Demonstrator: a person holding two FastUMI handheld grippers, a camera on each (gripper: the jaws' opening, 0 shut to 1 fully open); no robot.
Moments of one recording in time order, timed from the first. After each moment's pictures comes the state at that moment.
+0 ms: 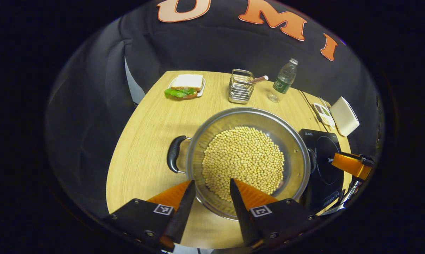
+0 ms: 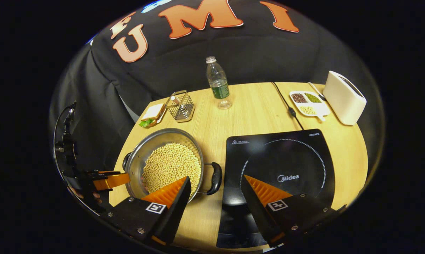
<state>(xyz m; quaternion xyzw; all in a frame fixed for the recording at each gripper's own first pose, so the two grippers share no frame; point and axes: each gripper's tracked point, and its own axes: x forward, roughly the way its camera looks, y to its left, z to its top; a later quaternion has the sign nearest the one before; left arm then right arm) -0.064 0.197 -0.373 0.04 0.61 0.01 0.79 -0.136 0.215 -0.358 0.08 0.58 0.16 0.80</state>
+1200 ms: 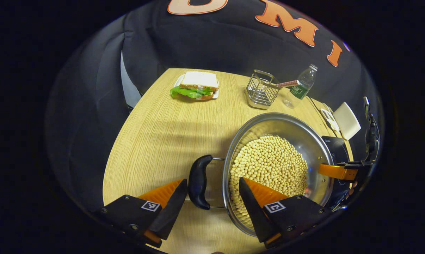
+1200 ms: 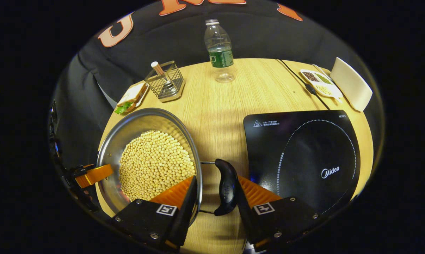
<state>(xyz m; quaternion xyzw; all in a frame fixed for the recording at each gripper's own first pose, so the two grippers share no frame) -0.018 0.256 -0.445 0.01 0.60 -0.02 0.80 -0.142 0.245 -0.447 0.06 0.63 0.11 0.76</state>
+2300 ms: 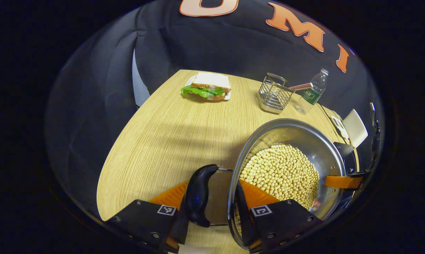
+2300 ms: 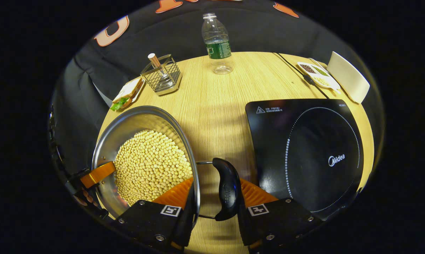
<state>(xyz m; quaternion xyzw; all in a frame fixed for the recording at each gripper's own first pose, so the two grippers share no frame) 0.001 0.259 -0.470 0.01 0.57 0.02 0.82 -0.139 0.243 -0.457 0.06 0.65 0.10 0.75</state>
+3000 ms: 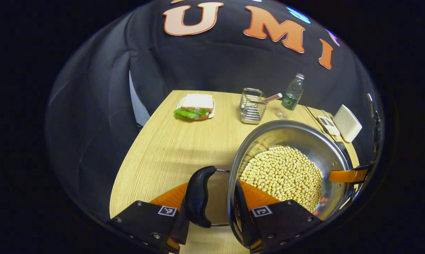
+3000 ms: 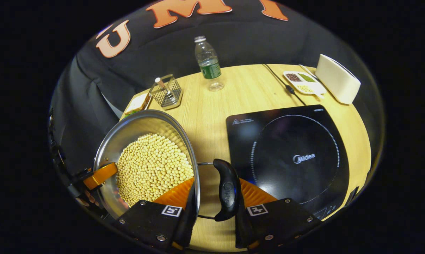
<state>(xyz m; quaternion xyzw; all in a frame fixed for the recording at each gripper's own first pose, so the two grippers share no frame) 0.012 0.253 -0.457 0.05 0.52 -0.03 0.85 -0.141 0.234 -0.455 0.08 0.62 0.10 0.78</state>
